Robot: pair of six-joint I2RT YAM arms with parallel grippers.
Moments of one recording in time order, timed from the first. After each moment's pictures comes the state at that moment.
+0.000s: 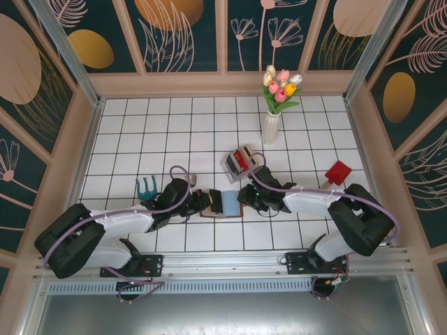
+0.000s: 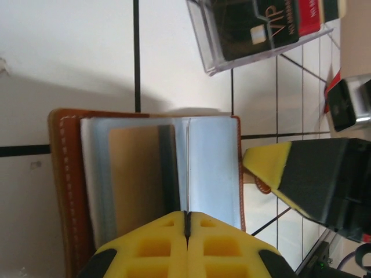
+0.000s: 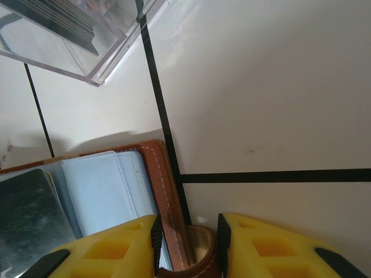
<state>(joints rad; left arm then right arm) -0.78 1.31 0.36 0.30 0.20 -1.07 0.76 1.46 0.58 -0.09 -0.14 1.04</state>
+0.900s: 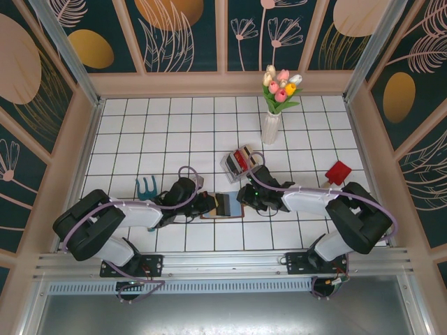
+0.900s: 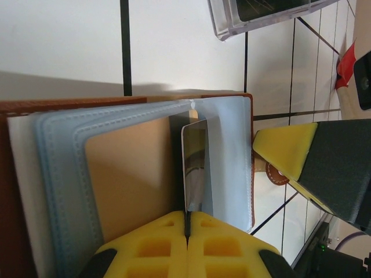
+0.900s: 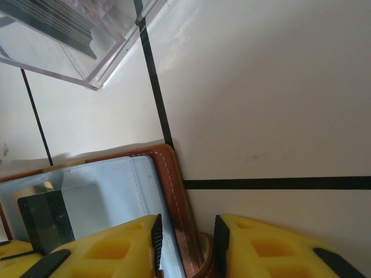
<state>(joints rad) -0.78 1.49 0.39 0.40 0.32 -1.08 0.77 1.49 0.59 -0.09 -0.13 1.04</state>
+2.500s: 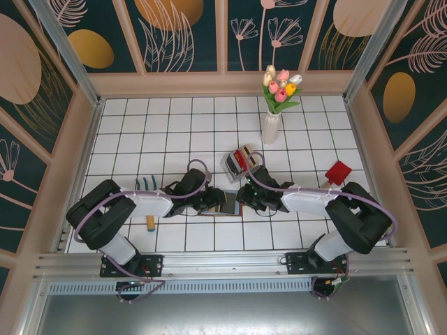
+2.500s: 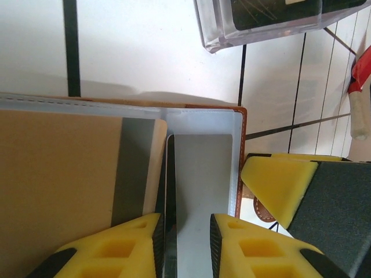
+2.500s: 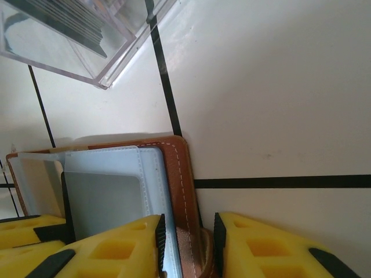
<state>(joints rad) -0.79 1.61 0.57 0.27 0.35 -1.10 0.78 1.49 0.59 -0.08 -0.13 1.06</state>
